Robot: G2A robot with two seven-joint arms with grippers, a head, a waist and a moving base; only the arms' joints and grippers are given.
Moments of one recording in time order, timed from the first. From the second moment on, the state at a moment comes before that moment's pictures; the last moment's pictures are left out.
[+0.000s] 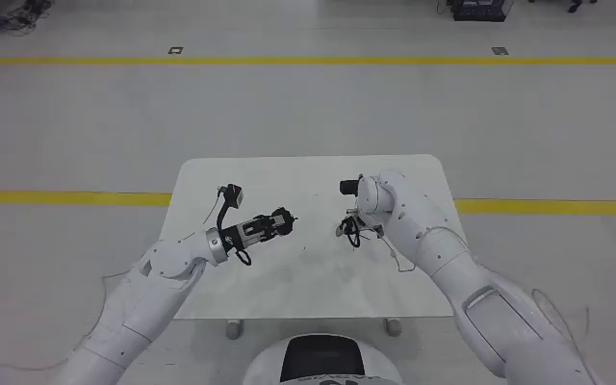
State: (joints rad) left arm 1.36 -0.96 -1.08 -1.53 -0.41 -0.29 -0.72; right arm -0.80 -1.44 0.82 -0.90 -0.84 0.34 1.31
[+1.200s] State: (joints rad) left arm 1.36 -0.96 -1.08 -1.53 -0.41 -0.29 -0.72; right arm -0.83 -1.53 0.92 -0.81 -1.01 0.34 1.23
